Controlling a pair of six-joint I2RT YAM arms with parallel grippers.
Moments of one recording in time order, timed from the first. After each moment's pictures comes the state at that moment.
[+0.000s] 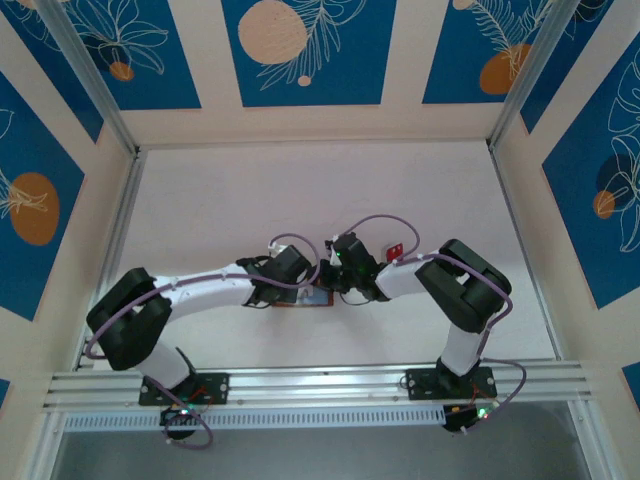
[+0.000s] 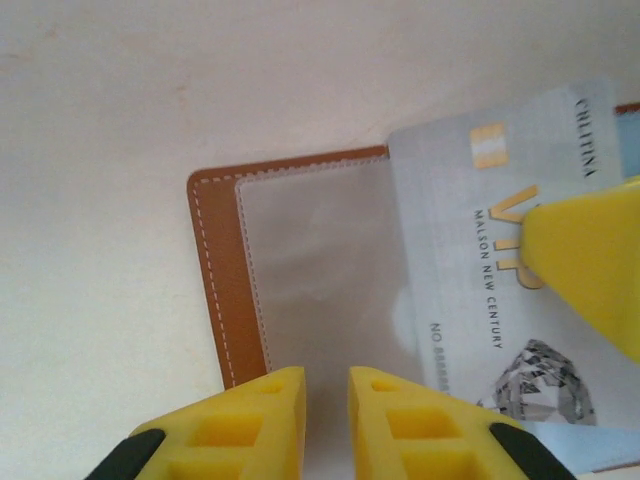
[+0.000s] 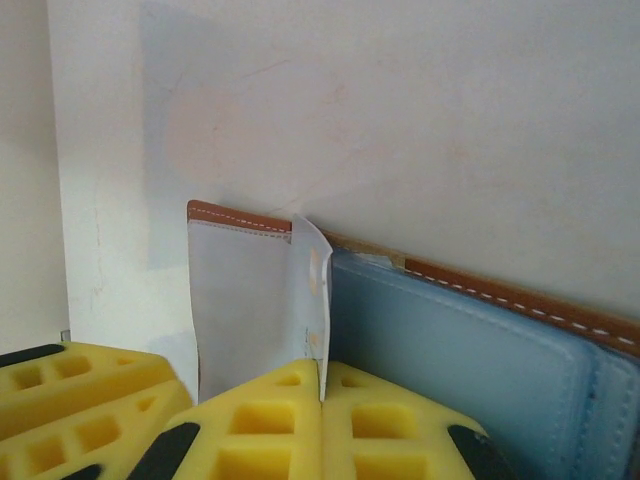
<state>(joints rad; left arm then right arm) -0.88 1.53 0.85 -0.51 -0.28 -0.67 0.74 1.78 0.69 0.36 -0.37 0.96</state>
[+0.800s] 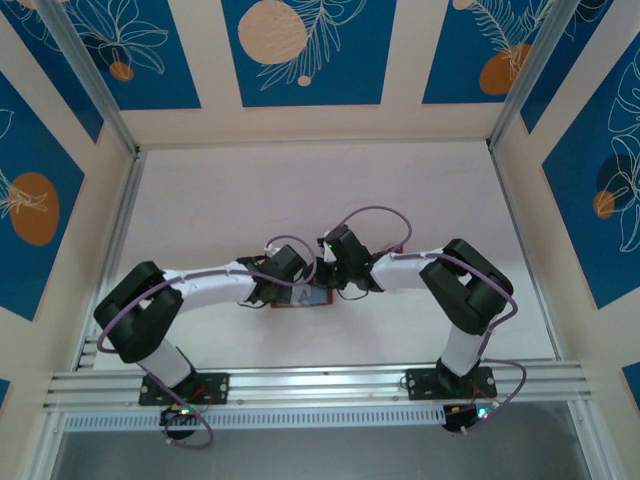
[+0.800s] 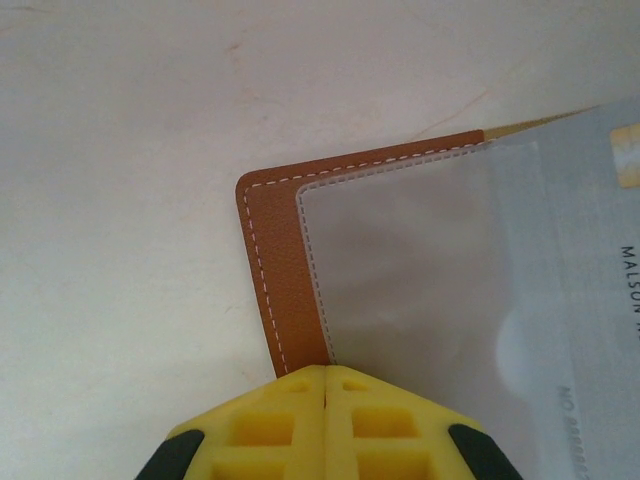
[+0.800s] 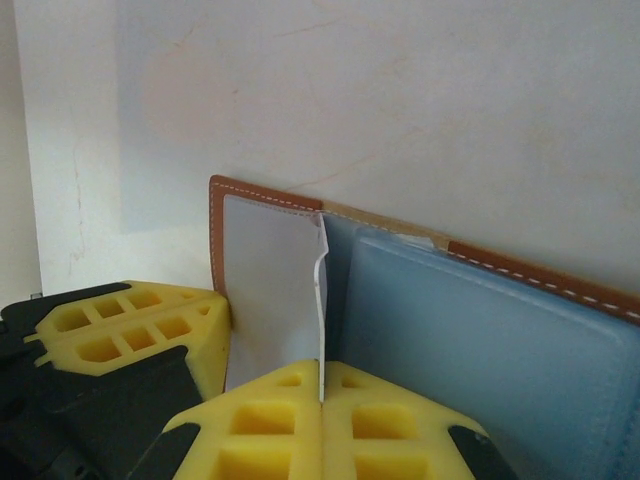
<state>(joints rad) -0.83 1.60 0.81 -0.48 -0.27 -0.63 0.75 1.76 0.80 0.14 -0.41 0.87</state>
